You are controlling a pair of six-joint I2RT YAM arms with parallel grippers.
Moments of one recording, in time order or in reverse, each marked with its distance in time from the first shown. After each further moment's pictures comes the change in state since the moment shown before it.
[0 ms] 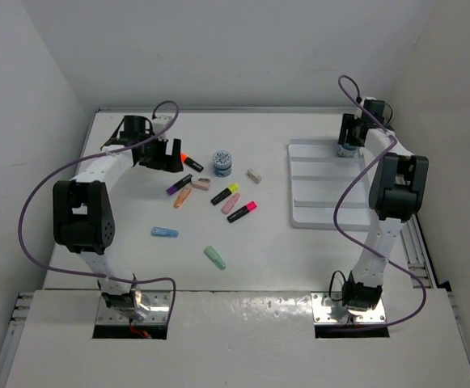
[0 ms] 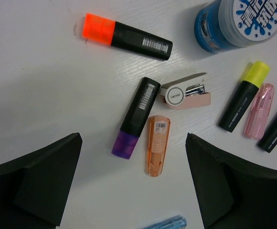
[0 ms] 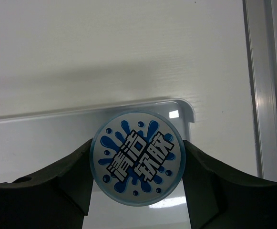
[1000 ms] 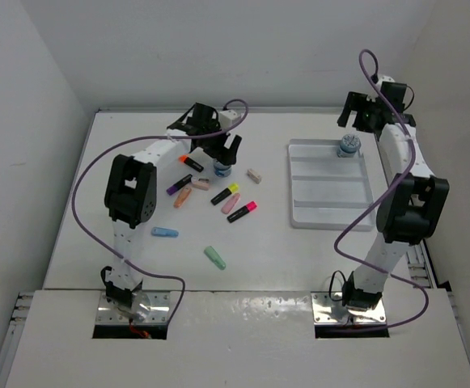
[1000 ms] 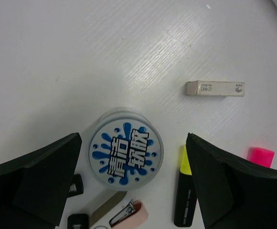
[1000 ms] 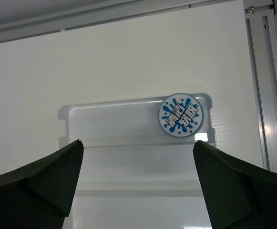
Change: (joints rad) left arm -0.338 0.395 0.468 0.008 -0.027 0.079; right arm -0.005 -0.266 -0.016 -0.138 -0.144 0.103
